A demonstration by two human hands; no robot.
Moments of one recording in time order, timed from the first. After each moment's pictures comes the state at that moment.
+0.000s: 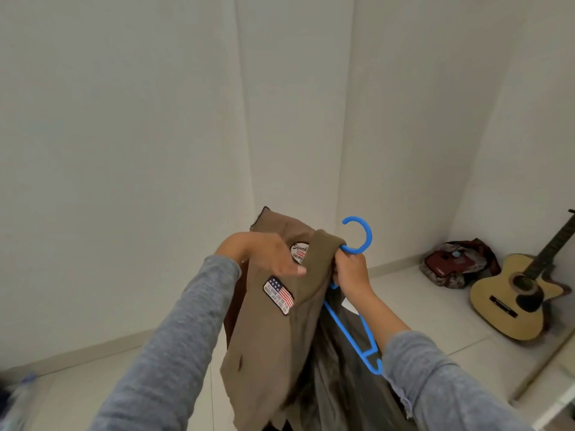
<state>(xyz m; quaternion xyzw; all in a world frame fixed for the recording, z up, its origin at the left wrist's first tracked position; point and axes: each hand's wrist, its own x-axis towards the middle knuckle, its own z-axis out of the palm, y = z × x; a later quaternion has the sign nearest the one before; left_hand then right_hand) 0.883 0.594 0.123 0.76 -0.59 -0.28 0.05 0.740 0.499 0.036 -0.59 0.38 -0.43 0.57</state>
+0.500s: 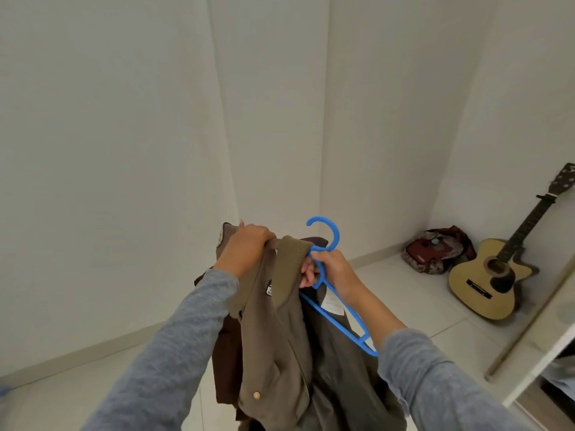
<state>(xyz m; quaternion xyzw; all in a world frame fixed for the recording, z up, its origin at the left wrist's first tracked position) 0.904 0.554 0.061 0.77 -0.62 0.07 0.13 0.721 0.491 0.025 -0.66 0.17 -0.29 0.68</state>
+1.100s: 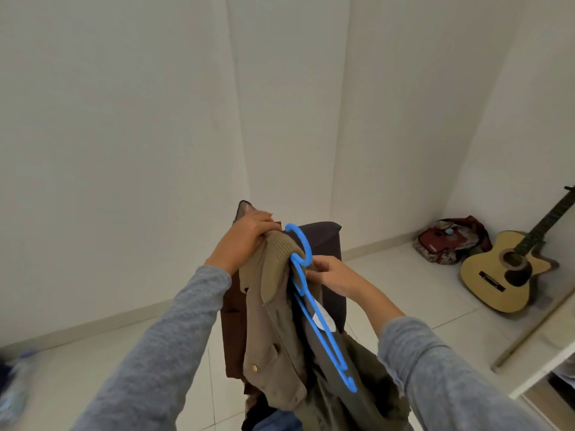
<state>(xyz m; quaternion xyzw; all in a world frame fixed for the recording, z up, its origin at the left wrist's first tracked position) 0.926 0.591 0.035 0.68 -0.67 0.07 0.29 0.735 0.476 -0.025 -0.82 0.25 -0.10 0.51</state>
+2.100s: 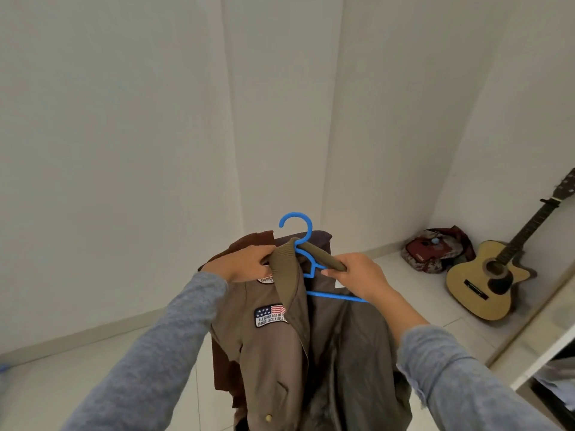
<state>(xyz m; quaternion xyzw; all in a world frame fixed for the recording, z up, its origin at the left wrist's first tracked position) 0.922 0.582 0.027 0.72 -0.64 -0.22 0.16 0.692 0.477 0.020 -0.87 0.41 -0.15 0.25</state>
